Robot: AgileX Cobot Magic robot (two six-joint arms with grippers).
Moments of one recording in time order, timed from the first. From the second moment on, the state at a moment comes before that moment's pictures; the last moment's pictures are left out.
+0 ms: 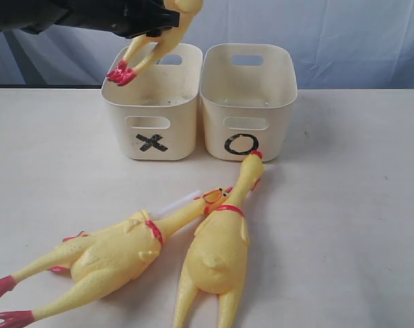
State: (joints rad) left arm -0.33 1.97 -1.64 -0.64 0.25 0.56; right arm 0.14 0.00 0.00 0.03 0.31 -0.25
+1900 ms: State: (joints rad) left arm -0.30 2.20 -1.72 -0.59 0.31 0.38; right arm 0.14 0.00 0.00 0.03 0.31 -0.25
